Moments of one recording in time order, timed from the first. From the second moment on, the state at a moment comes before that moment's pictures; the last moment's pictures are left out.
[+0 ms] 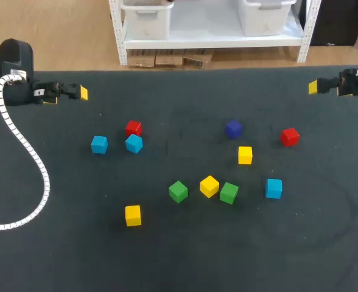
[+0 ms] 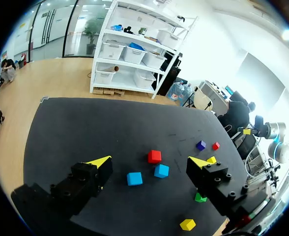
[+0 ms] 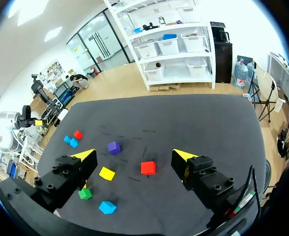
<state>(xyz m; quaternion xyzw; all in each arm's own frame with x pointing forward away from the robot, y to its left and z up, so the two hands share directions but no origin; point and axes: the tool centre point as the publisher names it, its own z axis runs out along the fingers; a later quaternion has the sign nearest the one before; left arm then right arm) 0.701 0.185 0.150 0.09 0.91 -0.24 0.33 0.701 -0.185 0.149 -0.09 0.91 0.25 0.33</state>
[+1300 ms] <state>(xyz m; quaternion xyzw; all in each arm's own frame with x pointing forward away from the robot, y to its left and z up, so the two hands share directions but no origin) 0.698 0.152 0.125 0.29 0.90 -0.15 0.29 0.701 -0.185 0.150 -0.09 0.91 0.25 0.33</state>
